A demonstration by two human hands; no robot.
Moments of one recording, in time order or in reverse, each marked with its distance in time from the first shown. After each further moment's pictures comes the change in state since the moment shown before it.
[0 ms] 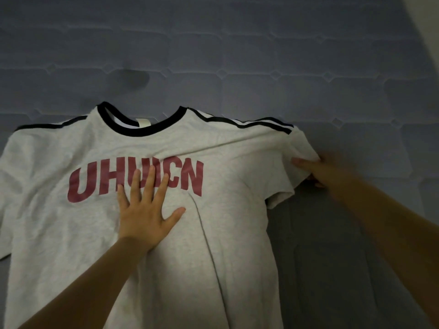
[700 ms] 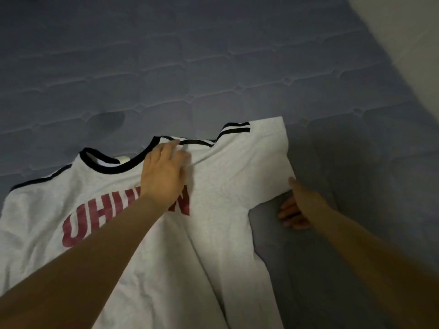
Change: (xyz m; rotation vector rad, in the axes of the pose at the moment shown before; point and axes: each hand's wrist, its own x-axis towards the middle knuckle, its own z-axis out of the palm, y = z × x) left_hand 0.108 0.068 -0.104 -0.180 0.191 0.268; right_hand -0.050 0.034 -0.006 0.103 -0.109 0.369
